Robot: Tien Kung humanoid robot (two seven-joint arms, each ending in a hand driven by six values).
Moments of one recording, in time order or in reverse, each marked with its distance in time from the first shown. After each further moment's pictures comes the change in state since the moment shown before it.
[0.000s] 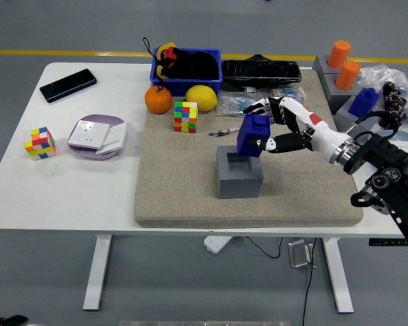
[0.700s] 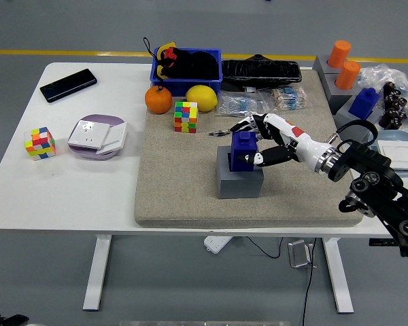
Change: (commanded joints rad) left arm -0.003 -0.001 -0.006 0.000 0.014 -0.002 0.002; right arm 0.053 0.025 -0.120 -0.105 0.010 -0.006 0.018
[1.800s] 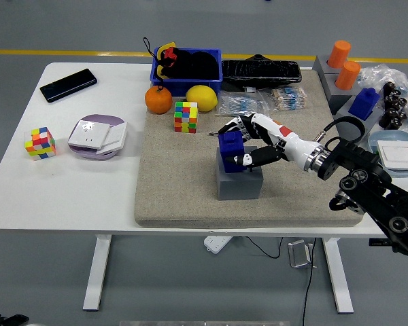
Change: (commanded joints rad) left arm -0.001 0.001 -0.004 0.000 0.006 0.000 0.002; right arm 0.039 0.020 -0.045 -0.009 0.004 -0.007 0.011
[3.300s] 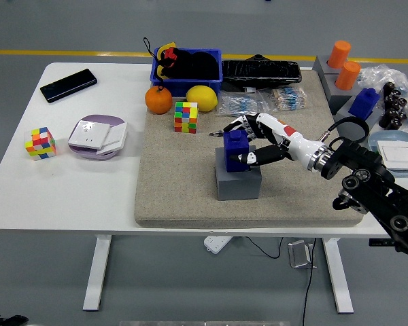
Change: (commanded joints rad) left arm 0.004 0.000 0.004 0.001 -0.005 0.000 -0.003; right arm 0.000 -0.005 0.003 -0.029 -0.005 0.001 0.005
